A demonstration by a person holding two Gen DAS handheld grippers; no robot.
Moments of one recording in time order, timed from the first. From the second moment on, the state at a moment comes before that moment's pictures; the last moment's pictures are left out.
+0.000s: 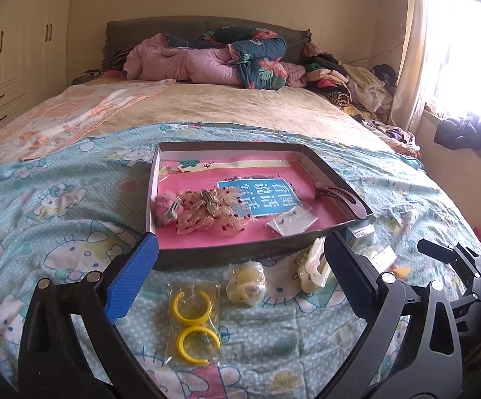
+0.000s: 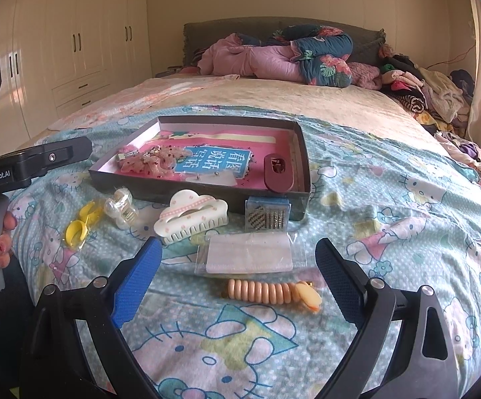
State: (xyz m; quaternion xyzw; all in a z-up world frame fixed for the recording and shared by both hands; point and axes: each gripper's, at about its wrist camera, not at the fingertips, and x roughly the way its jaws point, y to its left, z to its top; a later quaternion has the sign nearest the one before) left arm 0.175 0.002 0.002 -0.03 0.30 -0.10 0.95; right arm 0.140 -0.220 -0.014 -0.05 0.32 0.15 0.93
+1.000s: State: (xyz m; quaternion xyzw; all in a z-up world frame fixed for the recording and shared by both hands) left arm 0.153 0.010 -0.053 -0.05 0.38 -0.06 0.92; right arm 0.145 -0.241 -0.055 -0.03 0.36 0.13 0.92
